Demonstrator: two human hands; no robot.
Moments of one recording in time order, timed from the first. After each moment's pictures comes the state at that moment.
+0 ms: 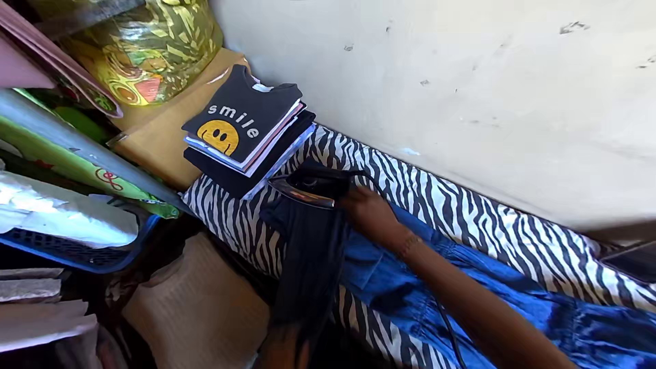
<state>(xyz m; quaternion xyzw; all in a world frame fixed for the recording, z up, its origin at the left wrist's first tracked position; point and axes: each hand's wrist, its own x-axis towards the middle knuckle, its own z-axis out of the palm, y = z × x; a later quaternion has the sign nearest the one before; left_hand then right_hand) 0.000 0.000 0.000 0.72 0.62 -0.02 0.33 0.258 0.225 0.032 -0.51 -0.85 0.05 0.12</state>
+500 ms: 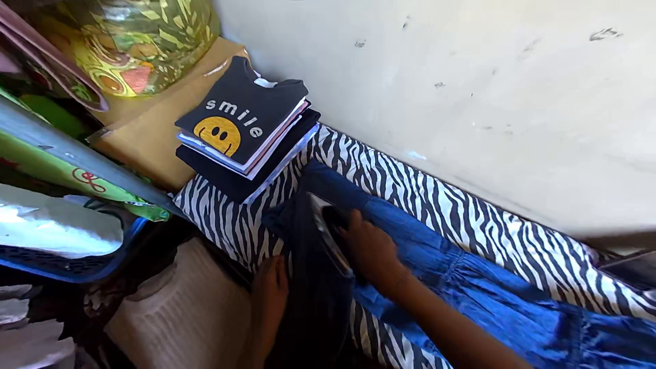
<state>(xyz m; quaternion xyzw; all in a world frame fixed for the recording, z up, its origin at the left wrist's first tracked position) -0.006 0.131 -0.038 0.63 0.67 0.26 0.30 0.183 0.190 0.065 -0.77 -0.60 0.21 -0.10</state>
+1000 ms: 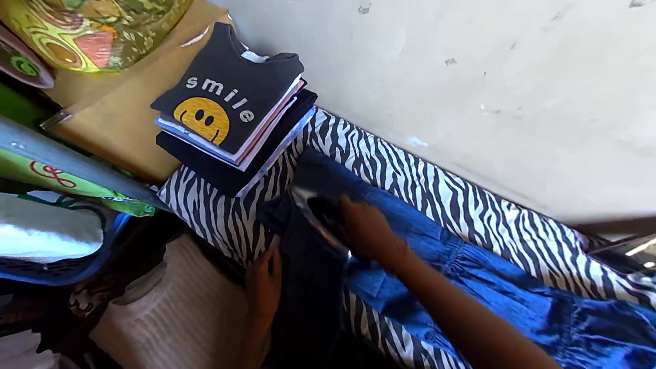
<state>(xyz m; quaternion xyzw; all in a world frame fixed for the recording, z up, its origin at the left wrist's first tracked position) -0.012 0.144 -0.058 0.60 0.68 0.31 0.29 0.197 0.221 0.049 -0.70 -0.67 0.26 -0.07</state>
